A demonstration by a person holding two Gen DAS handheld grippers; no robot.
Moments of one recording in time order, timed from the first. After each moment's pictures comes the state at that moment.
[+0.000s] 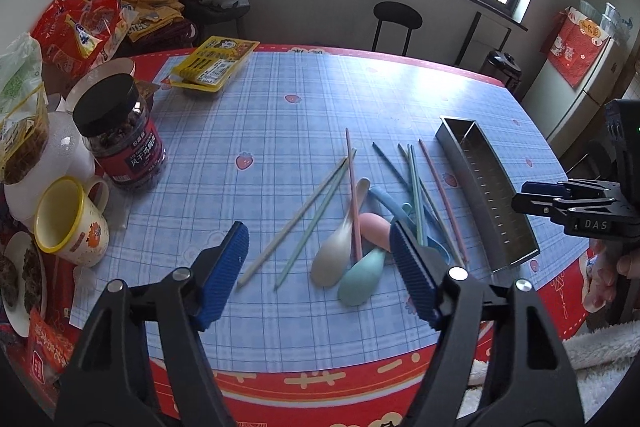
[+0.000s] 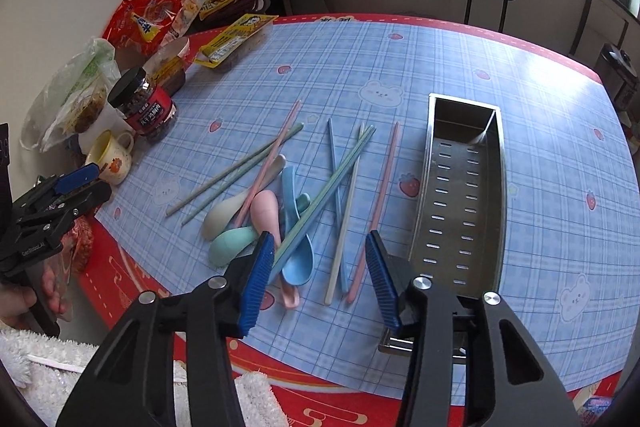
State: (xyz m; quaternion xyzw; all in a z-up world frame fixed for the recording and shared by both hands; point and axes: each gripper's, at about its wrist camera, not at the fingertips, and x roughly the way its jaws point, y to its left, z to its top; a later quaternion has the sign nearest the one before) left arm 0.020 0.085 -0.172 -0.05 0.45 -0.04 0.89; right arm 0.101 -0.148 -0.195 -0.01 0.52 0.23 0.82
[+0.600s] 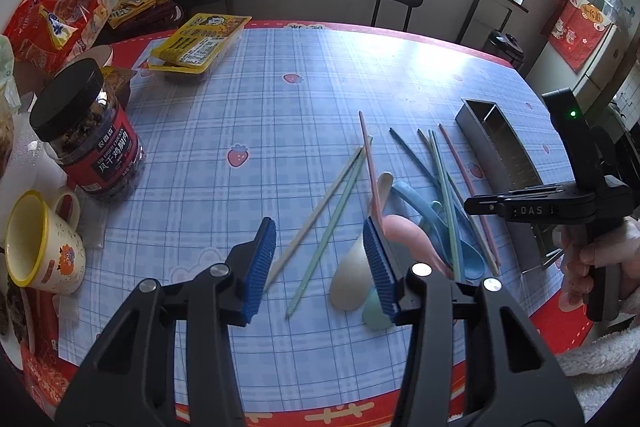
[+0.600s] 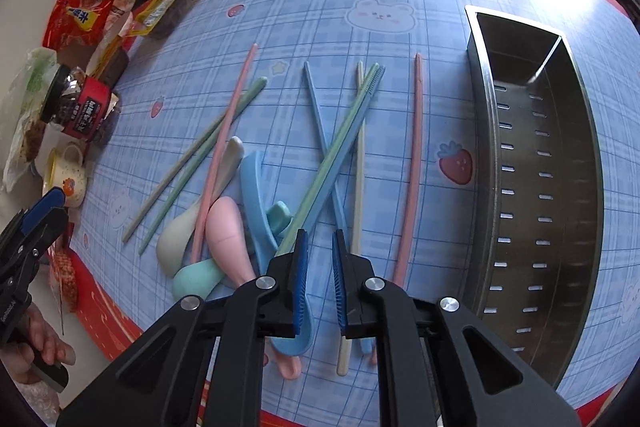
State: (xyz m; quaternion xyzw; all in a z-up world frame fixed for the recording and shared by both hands) left arm 0.070 0.098 -0.220 -0.04 0.47 -0.06 0.88; right arm 0.175 -0.111 -0.293 0.04 0.62 0.18 0.76
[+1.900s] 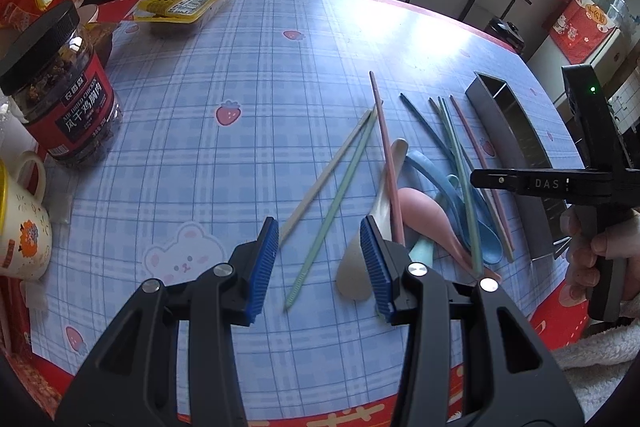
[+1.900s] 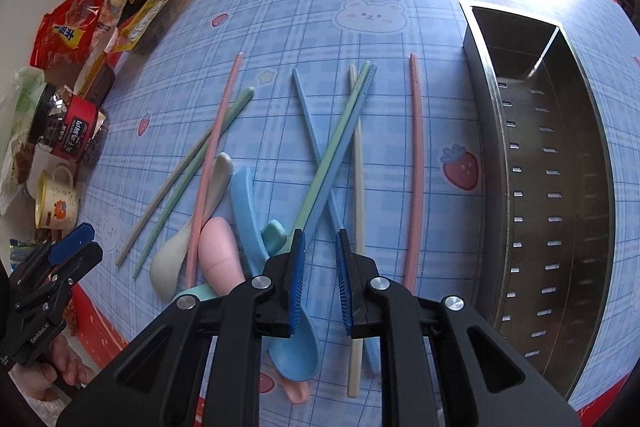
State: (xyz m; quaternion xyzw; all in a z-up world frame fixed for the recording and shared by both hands) left arm 0.083 0.107 -0.262 -0.06 0.51 -0.07 0.86; right arm 0.181 -0.109 -0.302 0.05 0.61 0.16 0.77
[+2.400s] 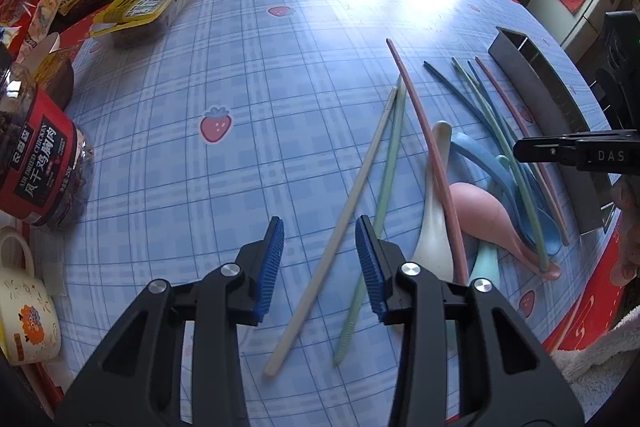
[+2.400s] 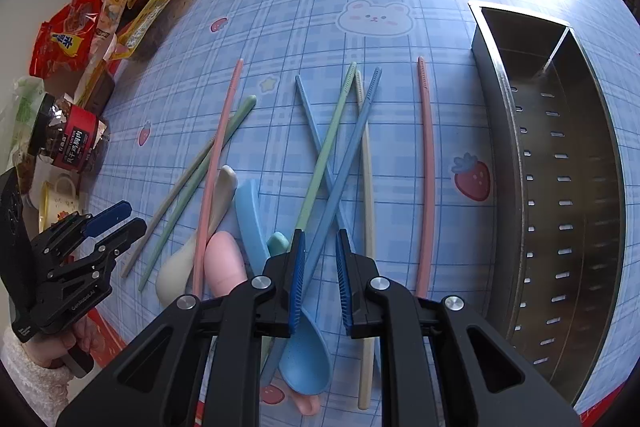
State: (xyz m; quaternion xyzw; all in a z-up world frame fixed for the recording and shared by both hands) left arm 0.130 0.101 -0.303 0.03 0.54 -0.10 0.83; right arm 0.190 -0.101 -0.305 0.06 0.61 0.16 0.77
